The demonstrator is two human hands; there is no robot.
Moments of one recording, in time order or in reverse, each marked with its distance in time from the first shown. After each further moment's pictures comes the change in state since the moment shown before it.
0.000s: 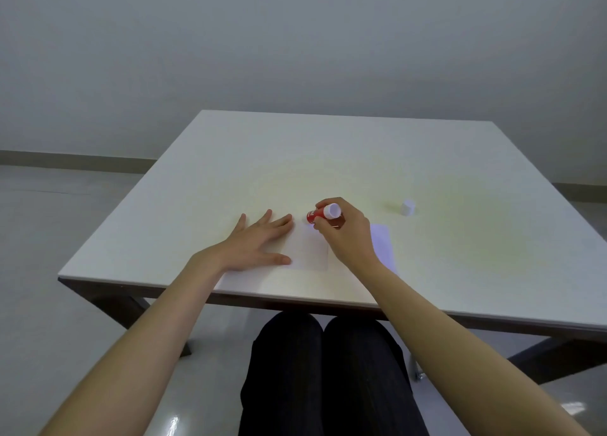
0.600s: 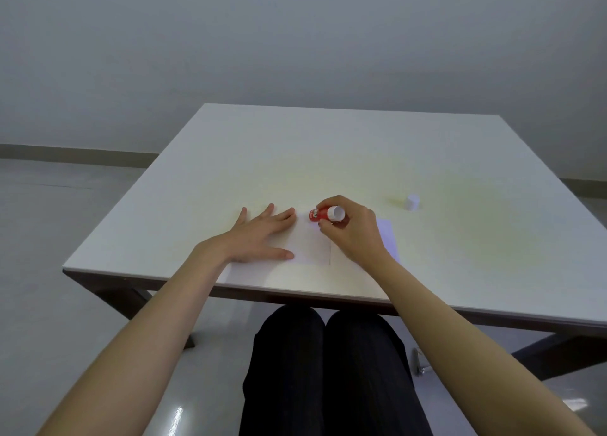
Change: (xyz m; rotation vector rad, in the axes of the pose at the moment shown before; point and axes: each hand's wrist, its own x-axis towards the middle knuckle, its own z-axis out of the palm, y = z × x) left_hand 0.002 -0.002 -0.002 -0.022 -0.042 -0.023; right_hand -0.006 -0.005 -0.014 -0.135 -0.089 -0.143
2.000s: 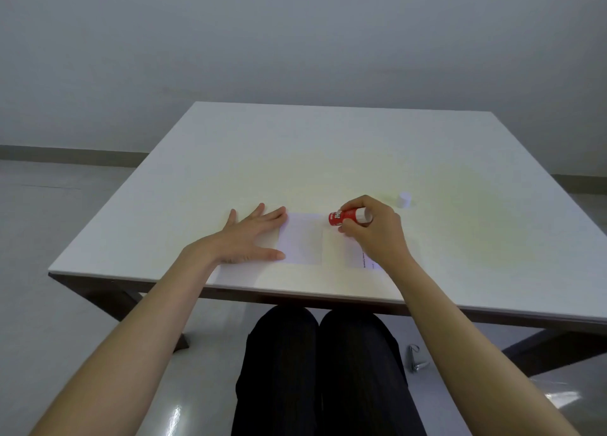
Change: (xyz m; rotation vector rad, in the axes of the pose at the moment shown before) left_hand -0.004 0.000 0.000 -0.124 -0.018 -0.009; right_hand -0.006 0.006 -0.038 -0.004 0.063 0.194
